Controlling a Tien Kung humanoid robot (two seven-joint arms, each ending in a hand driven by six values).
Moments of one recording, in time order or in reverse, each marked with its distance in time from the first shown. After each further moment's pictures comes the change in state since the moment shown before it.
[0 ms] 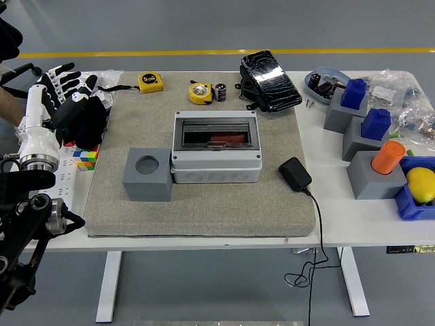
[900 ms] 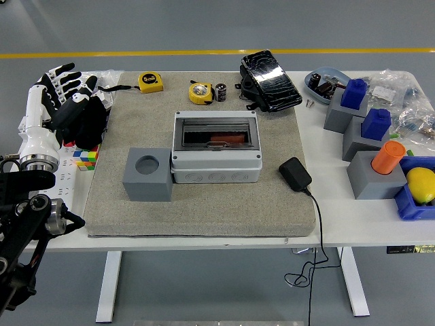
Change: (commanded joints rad) left arm -0.001 -0.002 -0.003 -0.009 0.003 -0.008 0.010; right arm 0.008 0.000 0.004 0.001 -0.002 -0.001 0.001
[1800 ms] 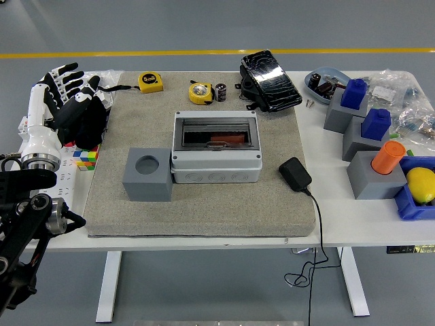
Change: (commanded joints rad) left arm -0.005 0.002 0.006 -0.005 0.004 -0.006 0.009; right arm -0.003 0.001 0.000 0.000 0.001 0.001 -0.001
